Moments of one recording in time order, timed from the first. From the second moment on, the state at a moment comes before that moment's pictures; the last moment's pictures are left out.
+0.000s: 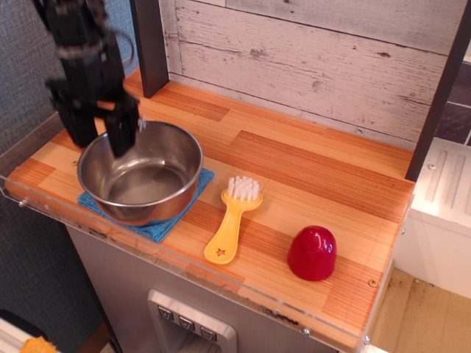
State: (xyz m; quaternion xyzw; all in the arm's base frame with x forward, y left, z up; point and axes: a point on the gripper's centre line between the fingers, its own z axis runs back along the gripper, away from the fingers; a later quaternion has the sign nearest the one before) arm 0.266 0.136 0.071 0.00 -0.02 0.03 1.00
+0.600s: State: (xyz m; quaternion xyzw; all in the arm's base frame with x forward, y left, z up) arm 0.312 0.072 0.150 0.02 -0.04 -0.01 1.00
